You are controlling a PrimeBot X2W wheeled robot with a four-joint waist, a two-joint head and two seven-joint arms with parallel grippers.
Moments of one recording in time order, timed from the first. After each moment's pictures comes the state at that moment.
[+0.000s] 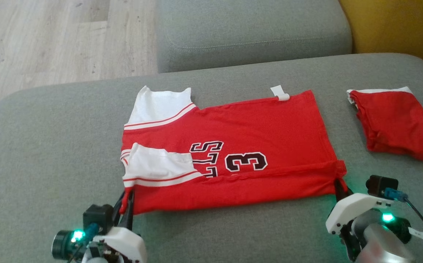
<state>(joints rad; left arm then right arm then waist) -0.13 0.25 -0.52 0.45 -0.45 0.16 -0.08 -0.42 -0.06 -0.07 1.15 0.19 0.13 -0.17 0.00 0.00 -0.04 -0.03</state>
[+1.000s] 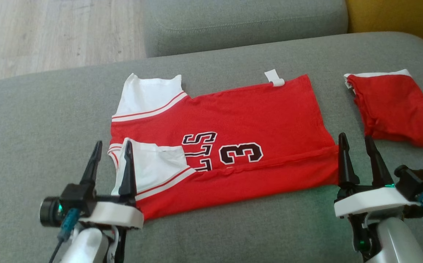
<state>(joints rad) -0.18 0.23 -0.41 0.28 -0.42 0.18 -0.25 -0.12 -0.05 0.02 0.34 0.32 0.13 -0.23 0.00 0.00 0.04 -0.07</state>
